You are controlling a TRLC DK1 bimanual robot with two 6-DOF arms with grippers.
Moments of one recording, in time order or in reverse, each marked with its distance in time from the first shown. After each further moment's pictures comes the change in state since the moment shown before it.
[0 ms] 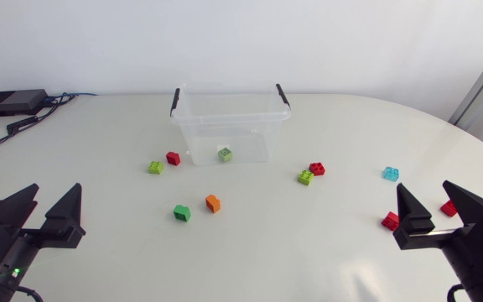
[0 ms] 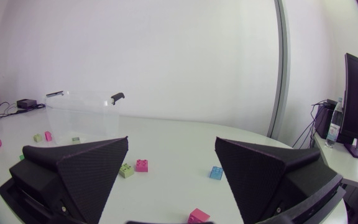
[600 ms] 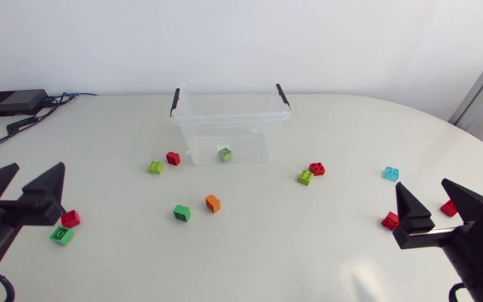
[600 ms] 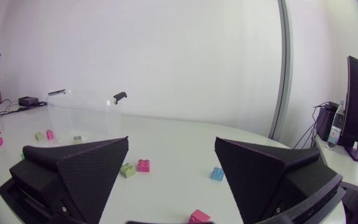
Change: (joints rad) left arm 0.039 0.238 0.258 -0.098 0.000 0.031; right arm 0.015 0.042 0.030 0.000 0.003 -0.012
